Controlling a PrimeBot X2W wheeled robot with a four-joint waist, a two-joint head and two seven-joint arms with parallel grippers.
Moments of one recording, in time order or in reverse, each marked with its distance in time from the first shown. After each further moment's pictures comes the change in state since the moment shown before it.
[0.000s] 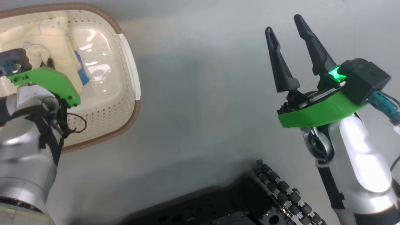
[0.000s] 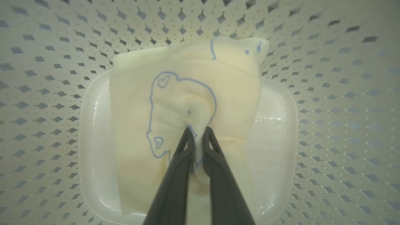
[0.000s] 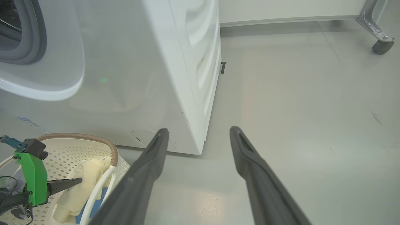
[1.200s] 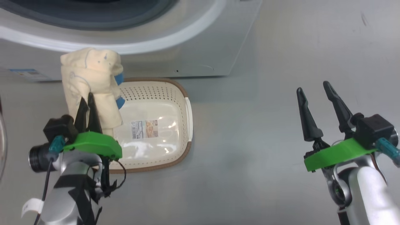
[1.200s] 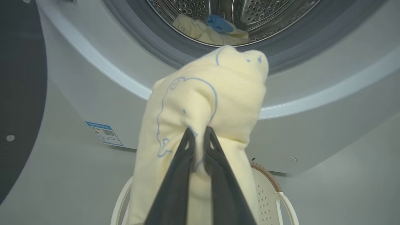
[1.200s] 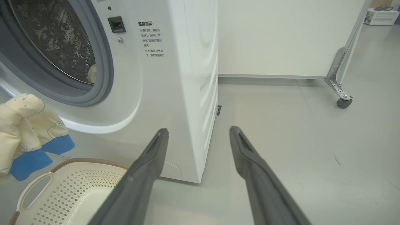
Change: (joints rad) left arm 0.588 -0.036 0.237 -0.800 0.305 0.167 -0.109; right arm 0.290 0.000 -0.199 -0.008 -0.137 0.000 0.074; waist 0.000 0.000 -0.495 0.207
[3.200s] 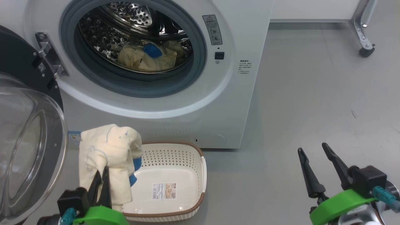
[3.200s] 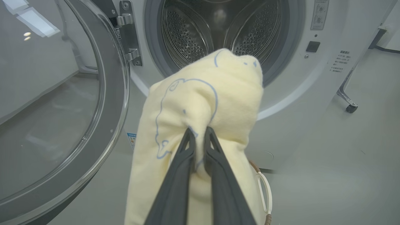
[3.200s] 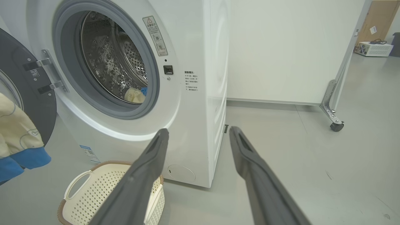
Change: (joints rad) left arm 0.489 0.112 -0.058 -0.438 0.046 0.100 0.151; right arm 0.325 0.003 -0.024 -0.120 0.005 0.000 0.117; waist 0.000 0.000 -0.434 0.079
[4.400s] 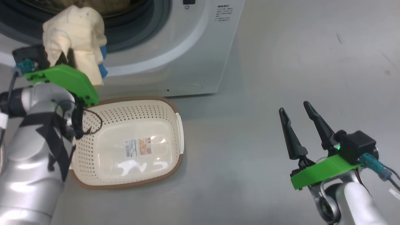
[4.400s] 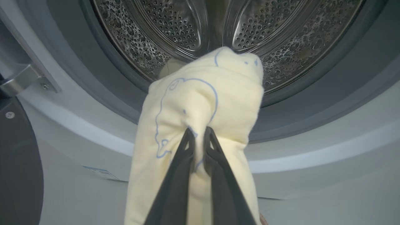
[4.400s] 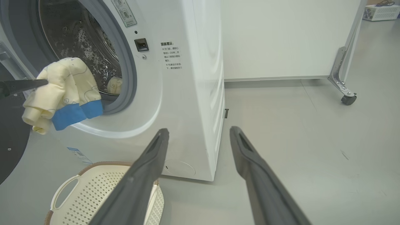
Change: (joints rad) left arm -0.820 -0.048 0.027 0.632 -0.114 -0.189 0.150; right arm -0.229 -0.001 0.115 0.082 0.062 0.000 -0.099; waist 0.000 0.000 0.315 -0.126
